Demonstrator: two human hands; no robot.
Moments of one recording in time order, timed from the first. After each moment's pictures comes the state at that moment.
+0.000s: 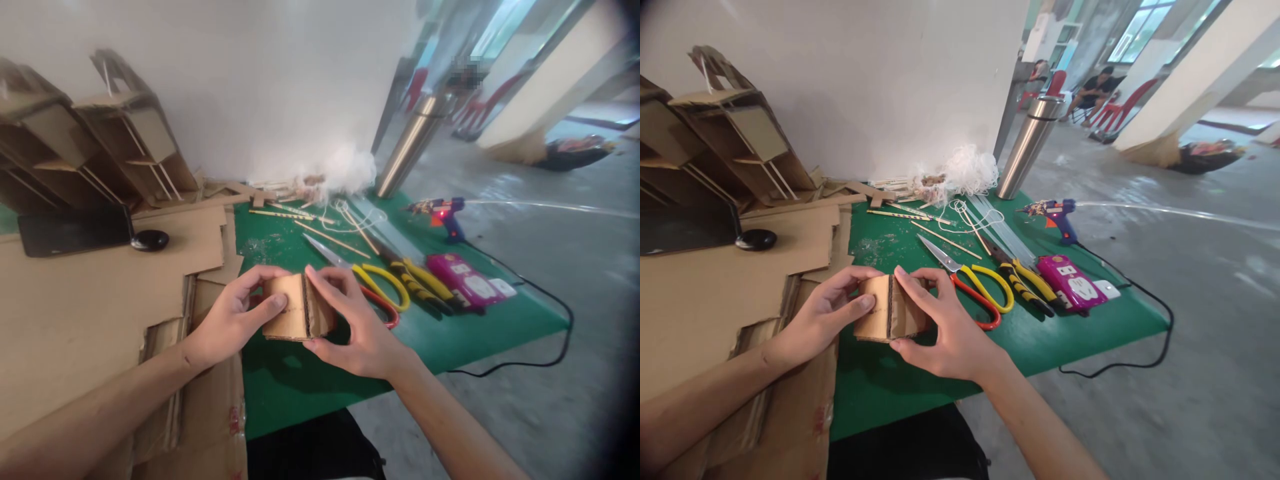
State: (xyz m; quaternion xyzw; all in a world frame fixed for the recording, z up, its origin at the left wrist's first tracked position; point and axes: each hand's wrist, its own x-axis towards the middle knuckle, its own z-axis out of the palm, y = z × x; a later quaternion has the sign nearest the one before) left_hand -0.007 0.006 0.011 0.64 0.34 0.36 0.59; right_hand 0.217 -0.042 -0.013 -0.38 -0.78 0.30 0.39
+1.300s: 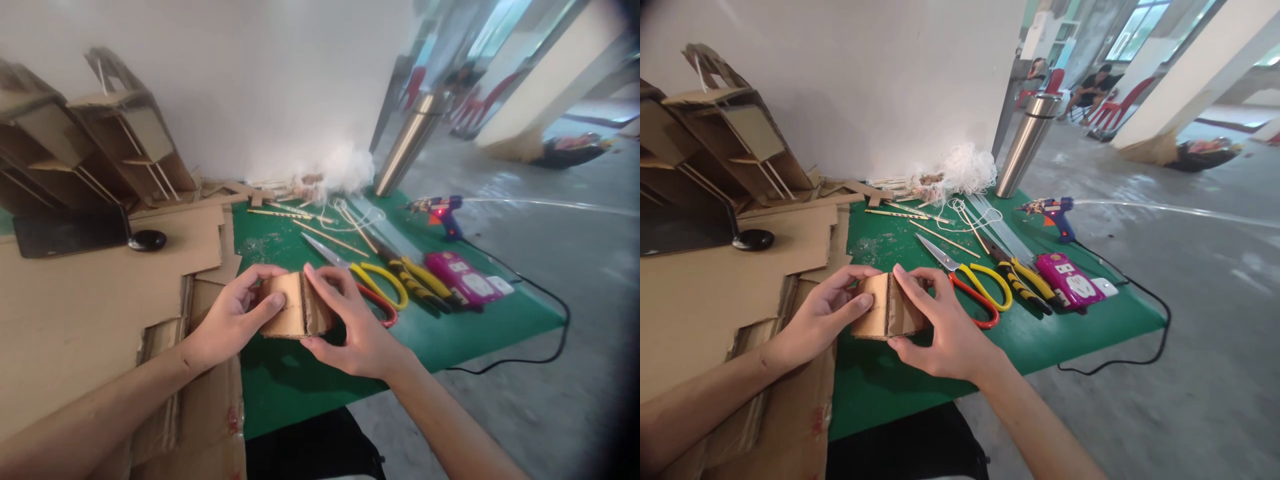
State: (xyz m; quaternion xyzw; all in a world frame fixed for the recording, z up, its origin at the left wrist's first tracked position) left_hand -0.004 0.004 0.013 0.64 0.35 0.36 0.59; right_hand 0.214 -0.042 -0.013 -0.39 -0.79 0.27 0.38
